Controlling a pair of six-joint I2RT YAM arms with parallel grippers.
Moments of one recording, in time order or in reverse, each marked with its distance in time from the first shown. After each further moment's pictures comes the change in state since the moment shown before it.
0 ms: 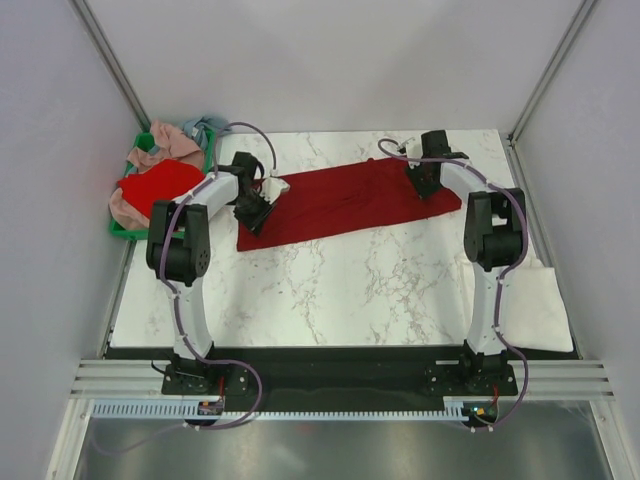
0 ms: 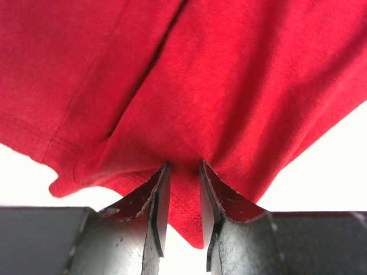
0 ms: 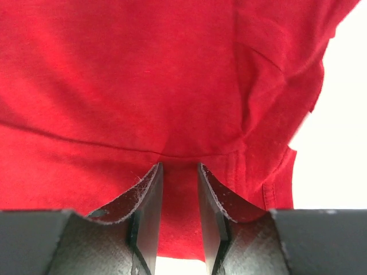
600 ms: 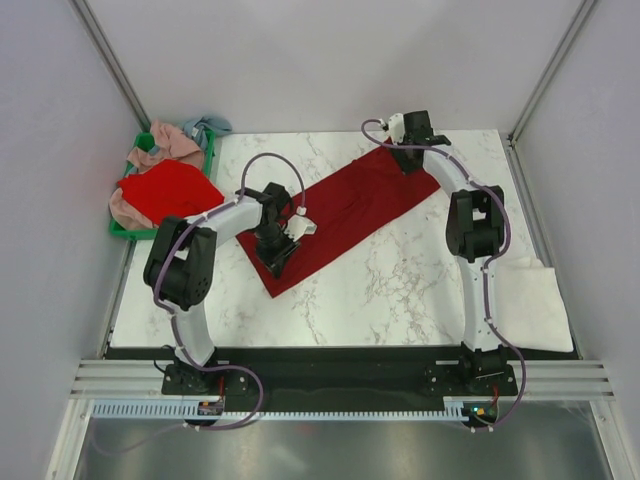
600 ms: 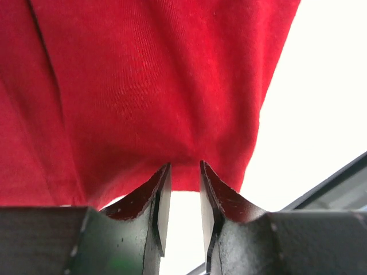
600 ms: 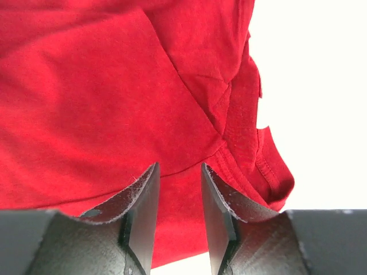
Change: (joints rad) left arm -0.234 -0.216 -0.309 -0.109 0.093 -0.148; right arm 0.061 0.210 0.395 -0.033 0.051 -0.013
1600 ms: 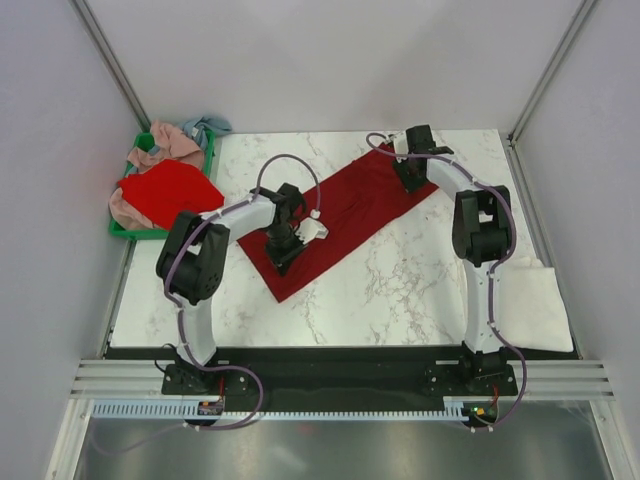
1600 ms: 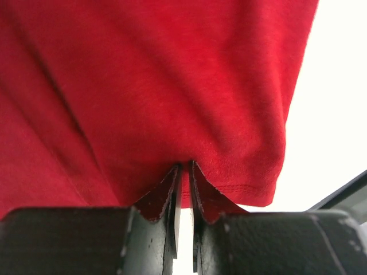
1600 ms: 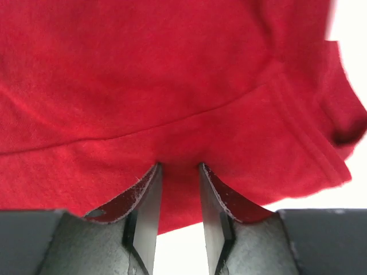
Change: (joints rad) left arm -0.055 0.079 0.074 -0.019 -0.028 0.074; right arm 0.000 -0.109 -0.241 -0.001 -0.020 0.090
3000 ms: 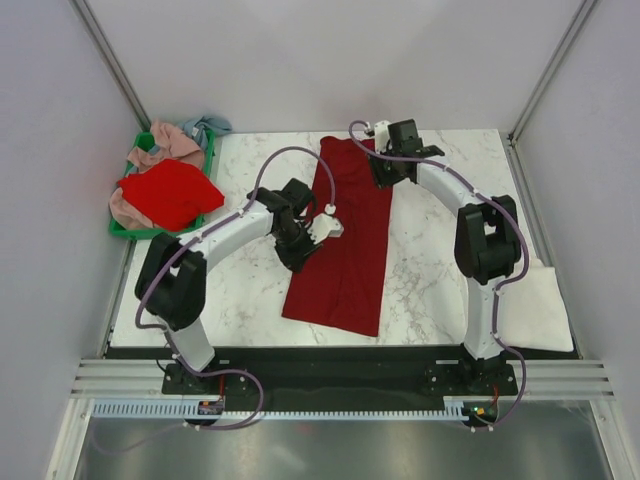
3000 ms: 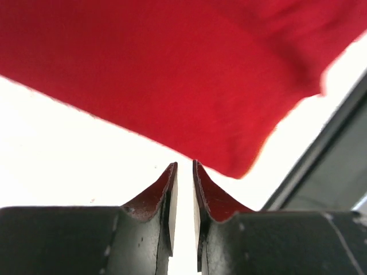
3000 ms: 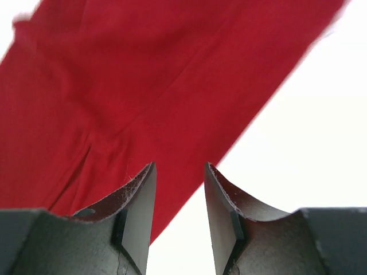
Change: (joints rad) left arm -0.171 -0.252 0.038 -0.049 0.068 -0.024; right arm 0.121 -0.208 -0.085 0.076 -0.158 0.183
